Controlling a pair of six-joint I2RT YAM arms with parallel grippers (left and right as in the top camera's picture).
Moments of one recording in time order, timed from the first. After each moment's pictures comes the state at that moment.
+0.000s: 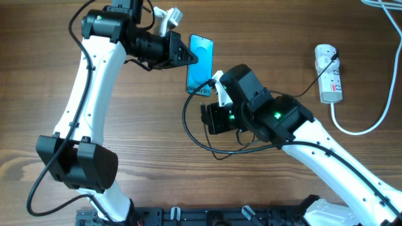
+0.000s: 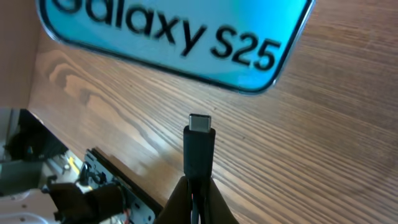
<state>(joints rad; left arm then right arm) -0.19 1.87 1.91 -1.28 0.88 -0.13 0.71 1.40 1.26 -0.82 -0.31 0.52</state>
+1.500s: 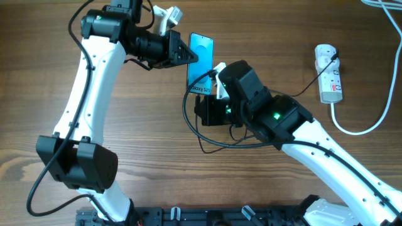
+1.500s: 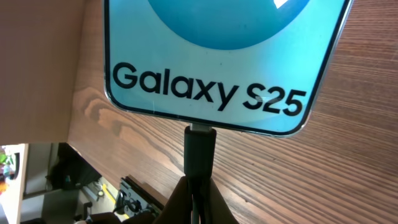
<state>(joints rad) -0.18 1.87 1.91 -1.26 0.89 -0.13 0.71 1.40 1.26 -0.70 -0.31 0.70</state>
